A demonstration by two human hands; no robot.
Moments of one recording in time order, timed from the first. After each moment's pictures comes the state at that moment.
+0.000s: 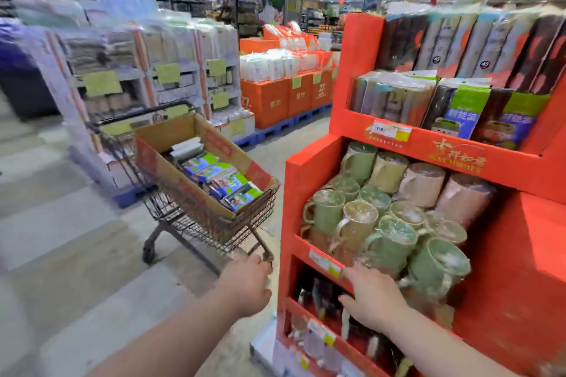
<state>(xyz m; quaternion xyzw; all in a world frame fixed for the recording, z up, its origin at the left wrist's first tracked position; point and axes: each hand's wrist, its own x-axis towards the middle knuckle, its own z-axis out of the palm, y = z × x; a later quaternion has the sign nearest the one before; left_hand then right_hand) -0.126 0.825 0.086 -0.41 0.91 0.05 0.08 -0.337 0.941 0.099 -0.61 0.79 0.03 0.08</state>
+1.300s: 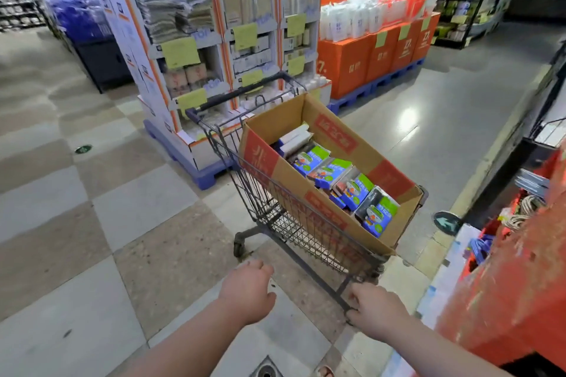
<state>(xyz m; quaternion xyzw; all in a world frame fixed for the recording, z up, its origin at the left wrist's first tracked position) 0.180 0.477 0.015 -0.51 0.84 0.13 0.13 -0.049 0.553 -0.006 -0.62 0.74 0.09 0.23</state>
